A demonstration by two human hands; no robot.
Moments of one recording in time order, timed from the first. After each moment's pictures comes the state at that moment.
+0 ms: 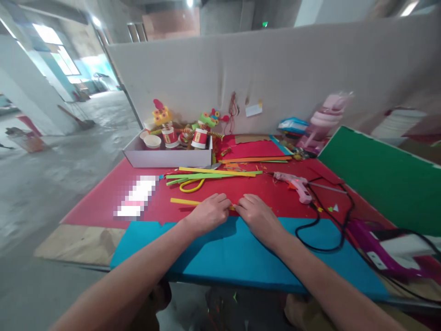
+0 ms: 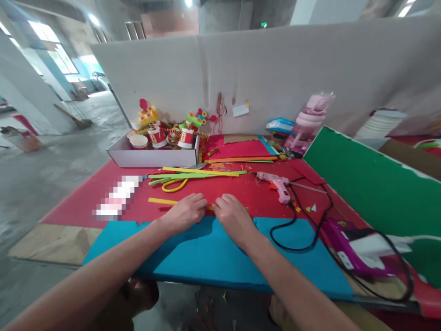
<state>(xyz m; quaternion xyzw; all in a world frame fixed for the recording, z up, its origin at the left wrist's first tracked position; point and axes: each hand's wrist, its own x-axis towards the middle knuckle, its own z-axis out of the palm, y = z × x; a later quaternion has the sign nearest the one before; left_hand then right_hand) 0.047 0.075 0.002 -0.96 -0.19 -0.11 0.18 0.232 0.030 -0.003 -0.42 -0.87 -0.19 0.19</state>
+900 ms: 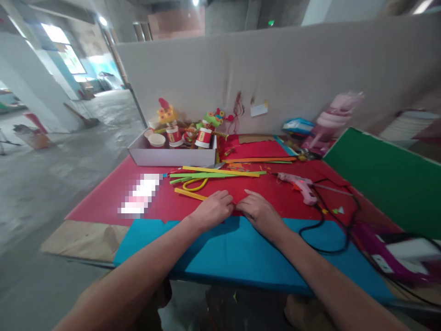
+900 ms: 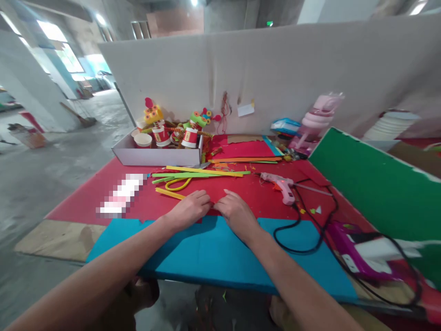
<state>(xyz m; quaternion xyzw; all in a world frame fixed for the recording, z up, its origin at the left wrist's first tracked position) 0.047 0.083 -0.002 -0.96 -0.20 -0.12 0.15 0.239 0.042 -0.008 -0.39 -0.88 -0.04 0.28</state>
